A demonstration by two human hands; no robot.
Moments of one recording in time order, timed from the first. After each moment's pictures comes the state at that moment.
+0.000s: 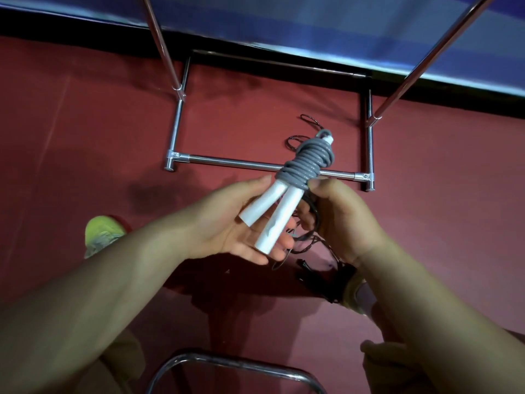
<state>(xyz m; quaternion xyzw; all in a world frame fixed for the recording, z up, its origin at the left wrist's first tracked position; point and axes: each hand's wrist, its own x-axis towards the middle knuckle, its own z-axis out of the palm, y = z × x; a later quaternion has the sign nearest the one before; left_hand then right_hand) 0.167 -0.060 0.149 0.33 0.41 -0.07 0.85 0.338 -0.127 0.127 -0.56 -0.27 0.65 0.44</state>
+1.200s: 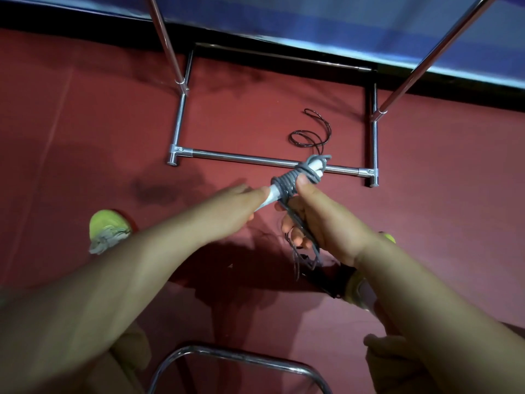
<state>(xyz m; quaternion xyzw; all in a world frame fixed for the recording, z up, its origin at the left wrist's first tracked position) 0.169 -0.061 0.125 0.61 0.55 -0.06 0.57 0.328 -0.132 0.120 -0.63 -0.29 0.68 0.25</state>
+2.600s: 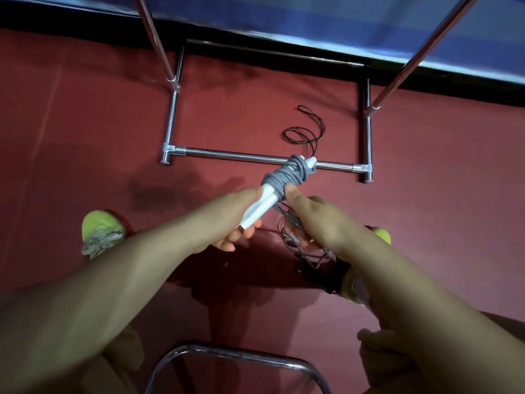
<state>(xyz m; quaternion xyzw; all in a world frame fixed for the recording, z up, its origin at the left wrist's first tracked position) 0.177 -0.071 0.132 0.48 0.57 -0.12 0.65 0.330 -0.130 0.129 -0.73 -0.37 0.57 0.11</state>
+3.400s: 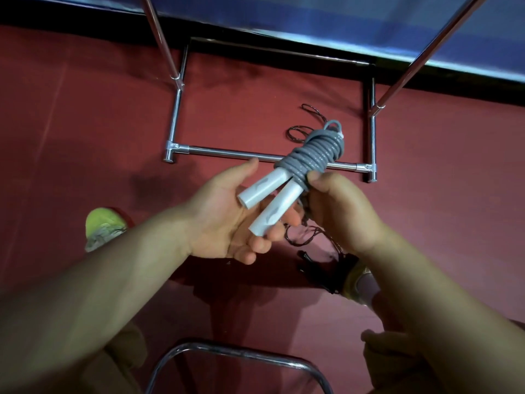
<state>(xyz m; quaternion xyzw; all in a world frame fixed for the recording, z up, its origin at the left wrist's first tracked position) 0.164 -0.061 0.151 0.22 0.35 -0.10 0.91 0.334 -0.129 0.131 -0.51 -0.32 0.69 0.41</state>
